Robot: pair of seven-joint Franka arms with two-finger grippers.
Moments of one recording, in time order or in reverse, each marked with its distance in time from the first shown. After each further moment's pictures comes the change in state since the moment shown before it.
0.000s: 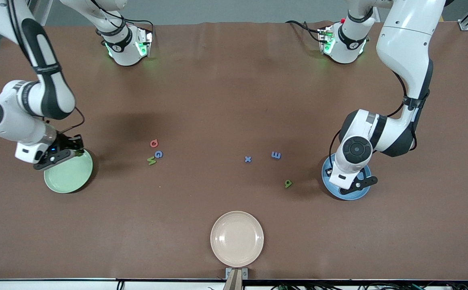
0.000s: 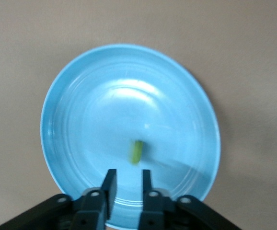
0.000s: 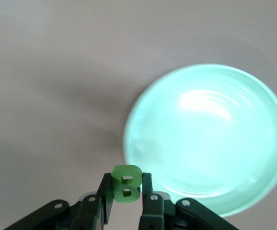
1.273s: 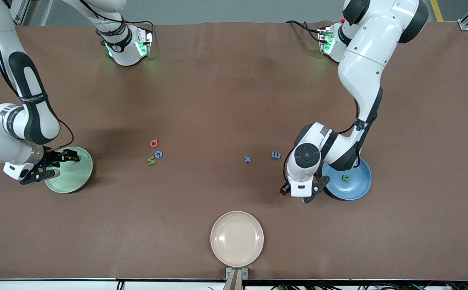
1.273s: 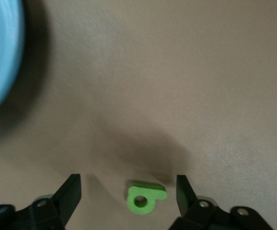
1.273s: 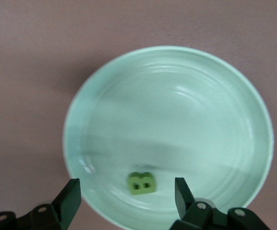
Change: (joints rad) left arm -0.130 0.272 -0.080 0.295 -0.058 0.157 -0.600; right arm -0.054 0.191 0.026 0.209 0.004 -0.121 0.230
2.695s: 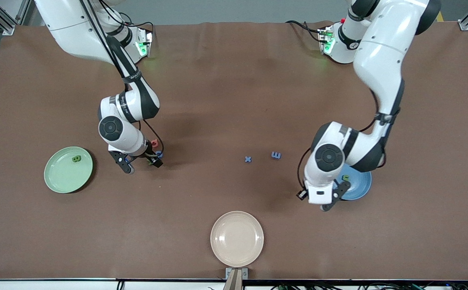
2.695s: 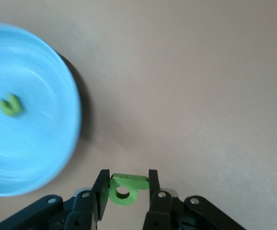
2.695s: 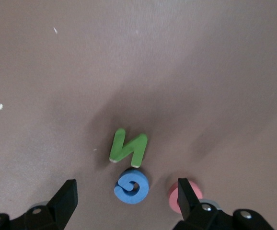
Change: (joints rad) left arm 0.078 -0.116 0.014 0.036 -0.001 -0.156 0.163; right arm 0.550 -0.006 0.011 -0.162 0.043 0.247 1.554
